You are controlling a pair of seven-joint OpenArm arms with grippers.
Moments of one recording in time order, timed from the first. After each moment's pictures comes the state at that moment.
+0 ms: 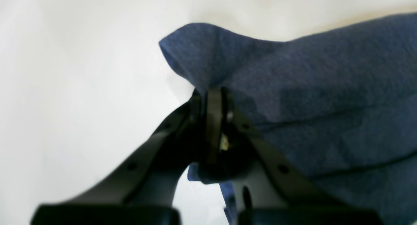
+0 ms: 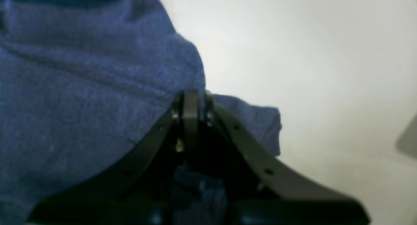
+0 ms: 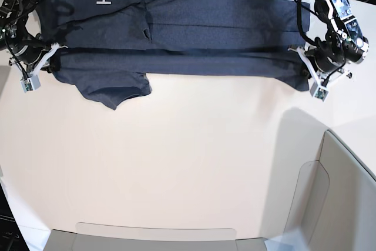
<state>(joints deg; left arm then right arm) 4.9 -12.1 -31.5 103.5 -20.2 -42.4 71.4 -10.4 20.0 33.2 98.1 32.4 38.4 -67.1</state>
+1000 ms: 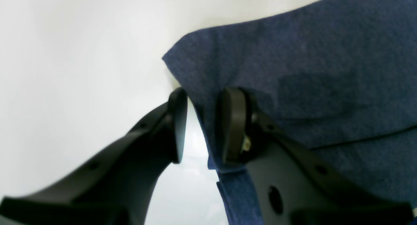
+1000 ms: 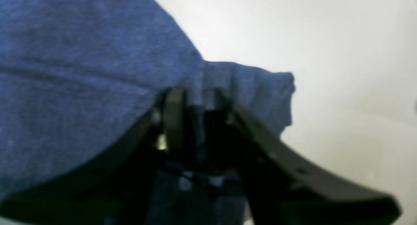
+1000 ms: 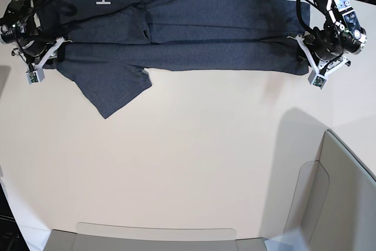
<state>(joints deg) 8.3 -12.1 -31.5 103.4 -19.8 -42.4 72.1 -11.0 15.4 33.8 95.4 21.1 38.1 -64.1</state>
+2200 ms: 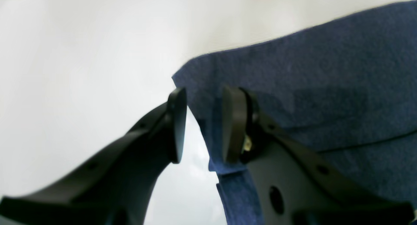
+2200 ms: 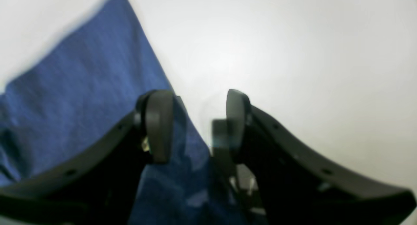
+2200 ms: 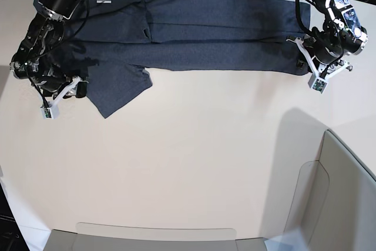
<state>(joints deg) 8.2 -10.8 -31.8 108.5 -19.9 -42.4 72.3 8.3 8.6 33.4 82.9 19.2 38.2 -66.7</state>
